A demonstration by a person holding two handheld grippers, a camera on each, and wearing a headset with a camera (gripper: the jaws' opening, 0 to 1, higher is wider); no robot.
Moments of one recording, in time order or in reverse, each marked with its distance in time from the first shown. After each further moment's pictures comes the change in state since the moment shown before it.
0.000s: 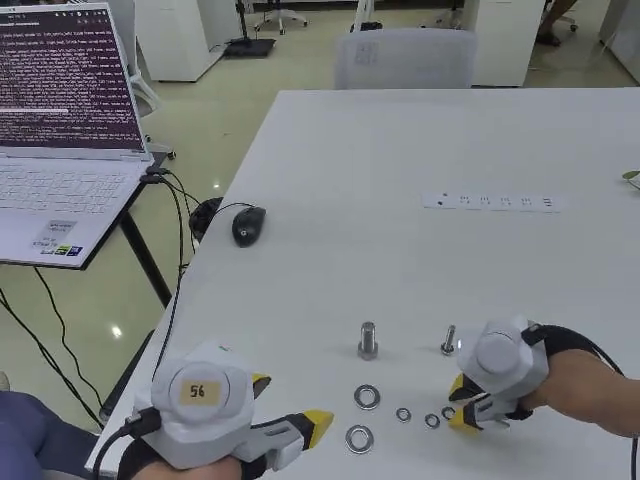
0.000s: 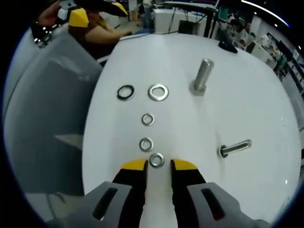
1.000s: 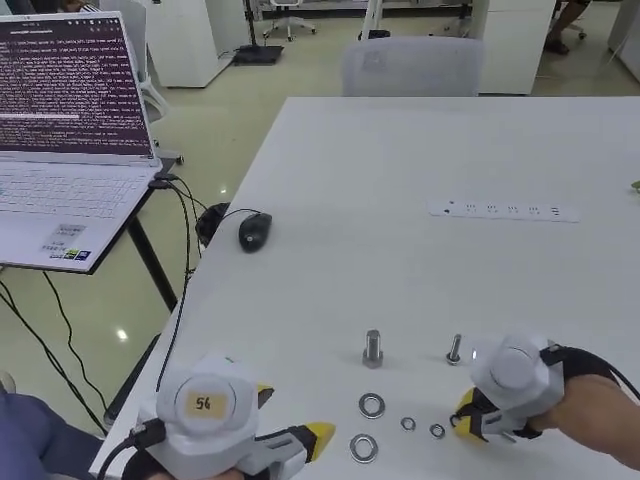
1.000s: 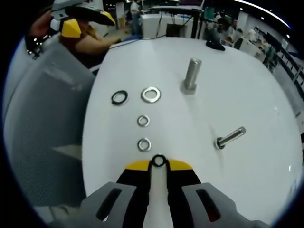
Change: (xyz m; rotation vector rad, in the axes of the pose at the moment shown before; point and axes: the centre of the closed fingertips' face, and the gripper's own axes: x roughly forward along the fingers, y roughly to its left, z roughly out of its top) left arm 0.000 -0.001 -0.002 0.006 0.011 0.008; right arm -0.006 -0.003 -0.004 0.109 -0.054 -0.065
